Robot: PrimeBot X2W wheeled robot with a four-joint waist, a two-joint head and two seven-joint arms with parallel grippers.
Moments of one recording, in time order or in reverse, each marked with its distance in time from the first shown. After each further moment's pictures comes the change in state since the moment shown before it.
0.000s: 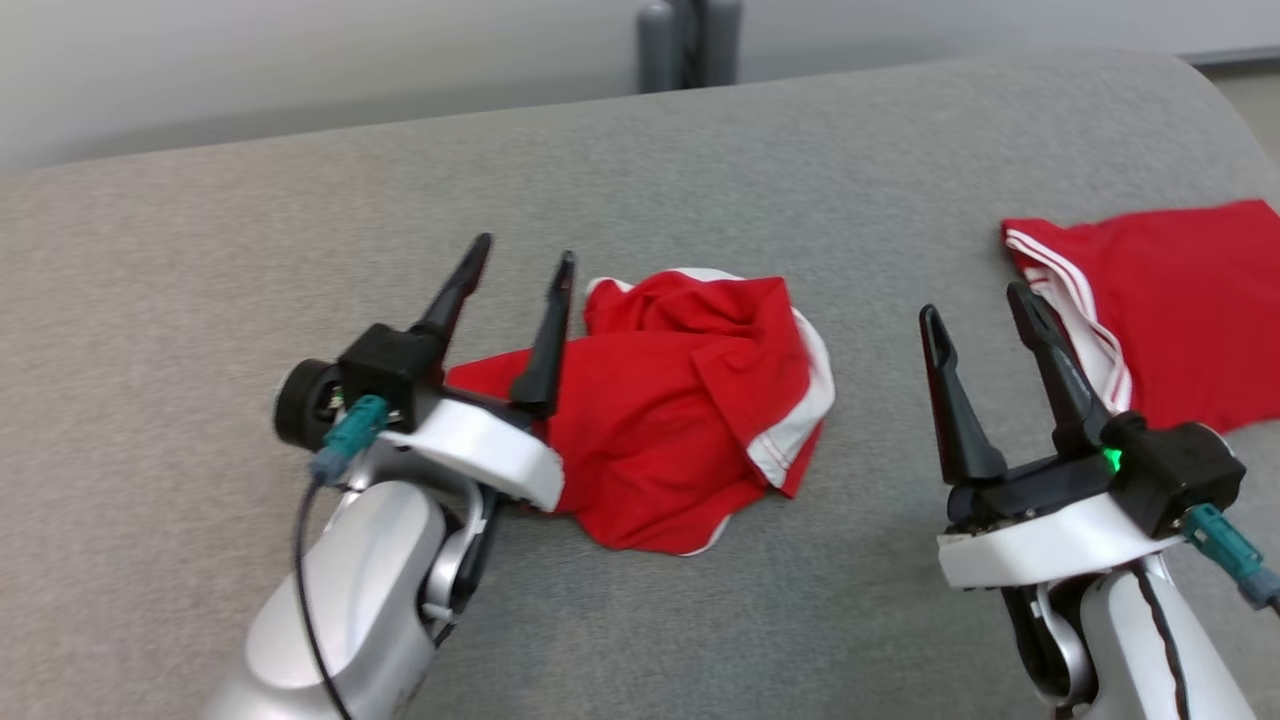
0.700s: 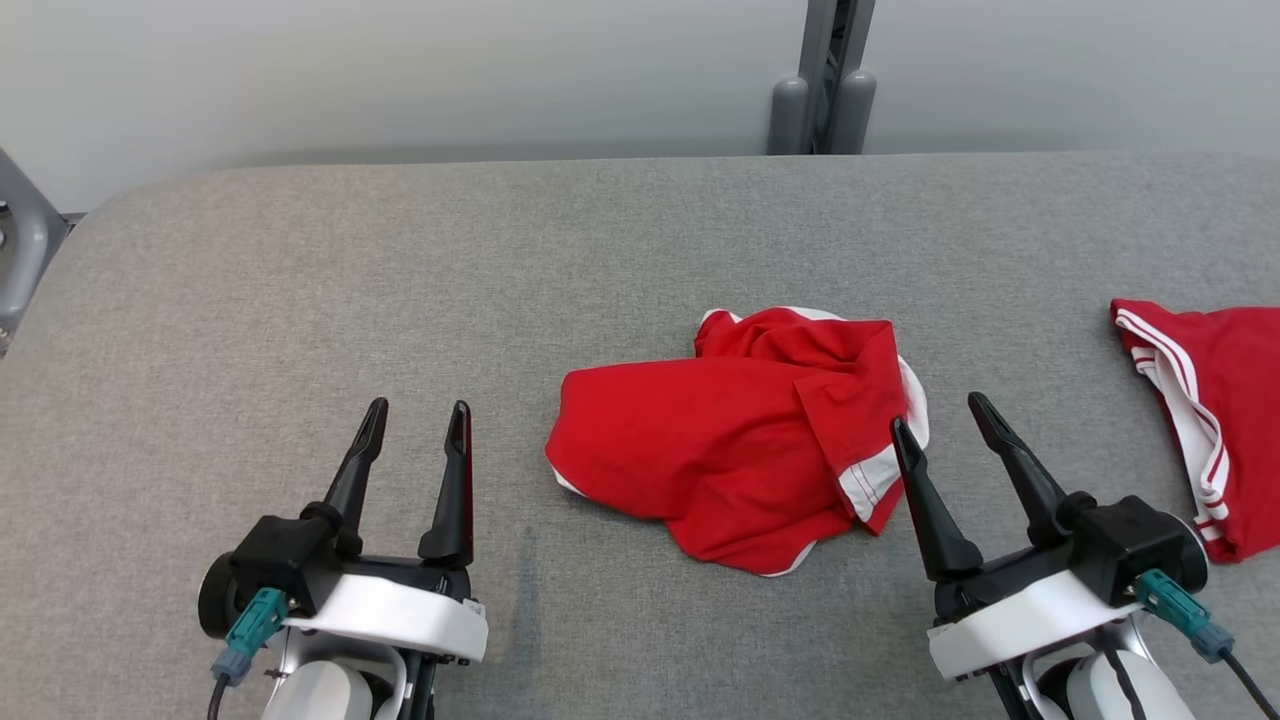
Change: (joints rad) left arm 0.409 -0.040 0.323 -0.201 0.149 -0.071 -0.007; right arm 0.118 -0.033 0.054 0.040 0.006 0.000 0.033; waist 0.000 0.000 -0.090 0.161
